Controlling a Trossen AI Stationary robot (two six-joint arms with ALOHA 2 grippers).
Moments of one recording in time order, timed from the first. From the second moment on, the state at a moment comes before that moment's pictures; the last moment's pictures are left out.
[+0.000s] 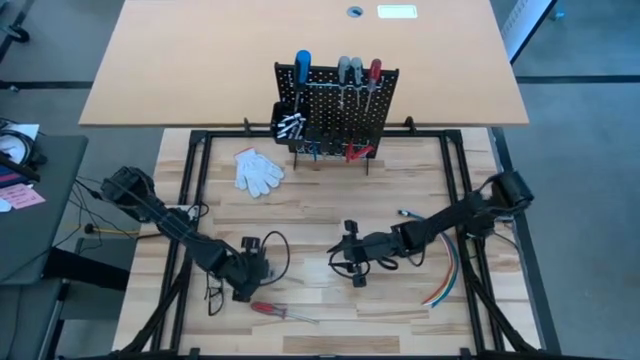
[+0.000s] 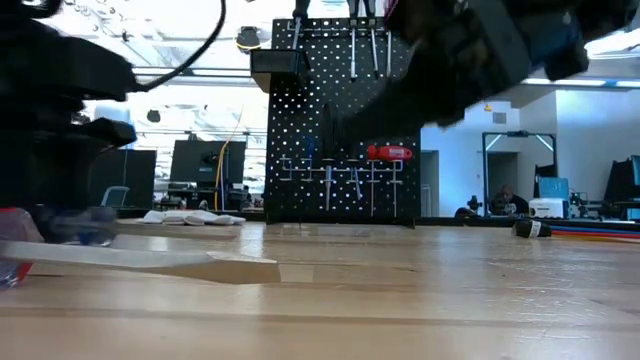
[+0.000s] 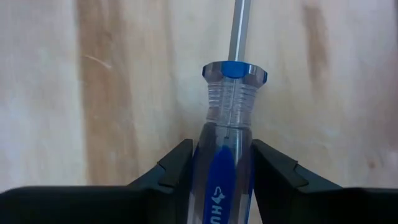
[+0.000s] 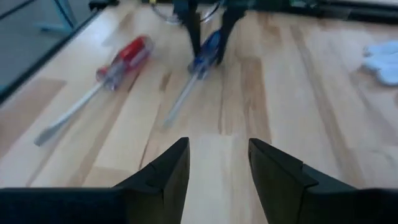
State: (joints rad) left arm -0.59 1.52 0.71 -0.41 -0.31 -0.43; right arm 0.30 1.72 0.77 0.49 0.19 0.04
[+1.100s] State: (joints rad) left arm -0.44 1.53 1.02 -0.64 -0.35 -0.48; right arm 0.27 1.79 0.85 0.48 0.18 0.00
